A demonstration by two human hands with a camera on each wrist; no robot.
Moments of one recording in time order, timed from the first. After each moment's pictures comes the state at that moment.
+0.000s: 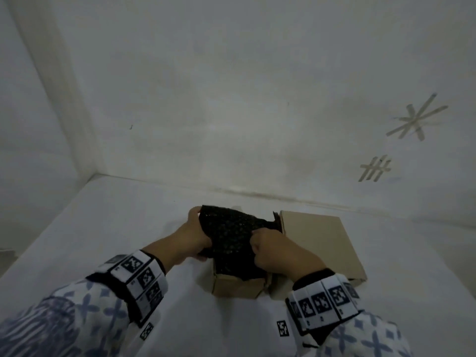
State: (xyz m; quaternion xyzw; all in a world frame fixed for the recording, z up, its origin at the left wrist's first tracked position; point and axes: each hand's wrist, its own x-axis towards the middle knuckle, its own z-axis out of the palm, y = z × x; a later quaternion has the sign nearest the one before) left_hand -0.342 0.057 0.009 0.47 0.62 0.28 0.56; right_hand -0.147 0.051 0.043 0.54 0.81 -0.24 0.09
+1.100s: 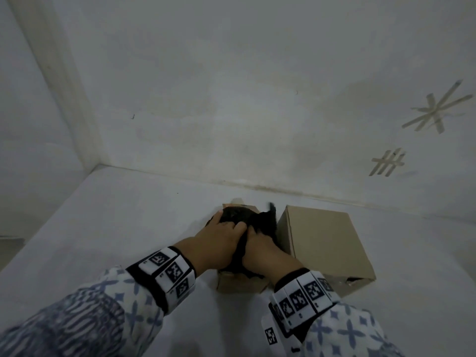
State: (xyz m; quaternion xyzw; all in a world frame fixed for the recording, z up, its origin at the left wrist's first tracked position) left_hand -0.306 0.066 -0.022 0.87 0.48 -0.04 0.04; right_hand -0.179 0.067 -0.011 0.65 0.69 -0.28 0.12
